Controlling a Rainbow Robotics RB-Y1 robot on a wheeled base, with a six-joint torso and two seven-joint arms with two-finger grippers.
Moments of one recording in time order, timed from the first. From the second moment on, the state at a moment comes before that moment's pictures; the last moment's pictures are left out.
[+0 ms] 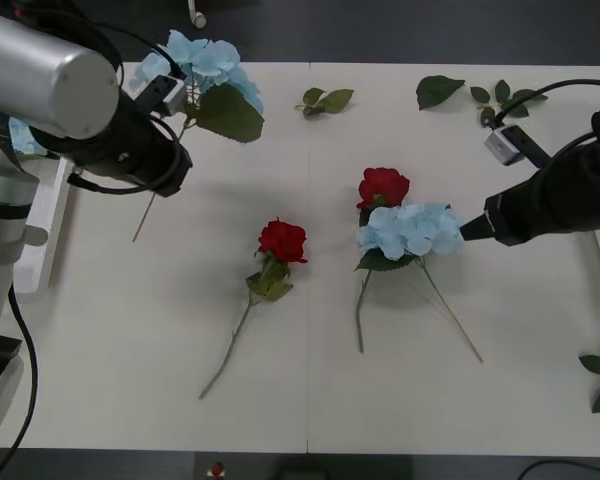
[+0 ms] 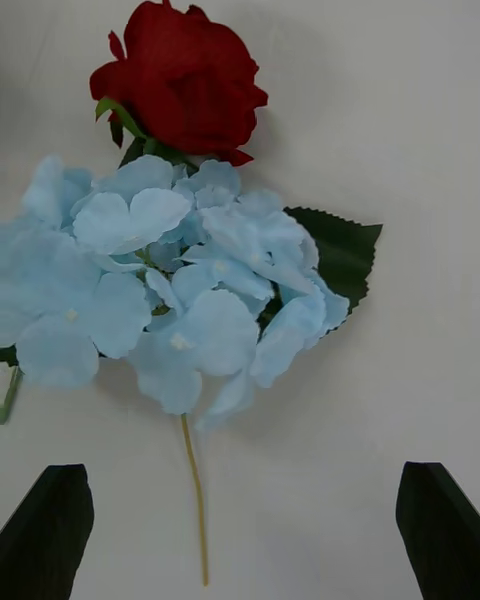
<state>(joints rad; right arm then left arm) -0.78 -1.35 0.89 -1.85 -1.37 0.87 1.36 -0.68 0.45 -0.10 -1.77 0.53 1.79 -1.55</state>
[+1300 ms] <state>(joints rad) -0.53 -1.04 0.89 -1.87 -0.61 0.88 1.02 -0.84 1.04 0.26 -0.92 0.75 1.64 -2.11</state>
